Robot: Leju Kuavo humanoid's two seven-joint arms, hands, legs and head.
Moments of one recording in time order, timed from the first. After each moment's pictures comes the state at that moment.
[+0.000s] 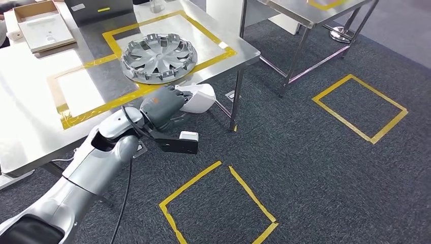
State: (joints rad) left arm -0.85 0.00 -0.74 -1.00 -0.92 -0.14 -0.43; right arm -0.09 0.16 -1.20 -0.22 1.41 -0.27 0.35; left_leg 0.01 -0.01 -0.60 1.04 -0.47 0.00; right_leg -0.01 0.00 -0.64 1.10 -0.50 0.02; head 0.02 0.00
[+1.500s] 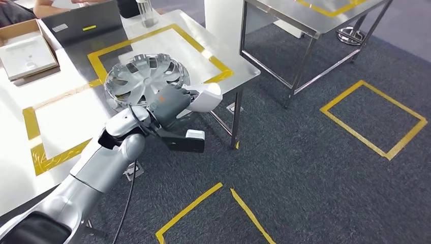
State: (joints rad) left arm -0.86 -0.03 -0.72 -0.97 -0.93 -0.14 -0.43; right arm -0.08 0.16 -1.20 -0.22 1.40 -0.26 0.37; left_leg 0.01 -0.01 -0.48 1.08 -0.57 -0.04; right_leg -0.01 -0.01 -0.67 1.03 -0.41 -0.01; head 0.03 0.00
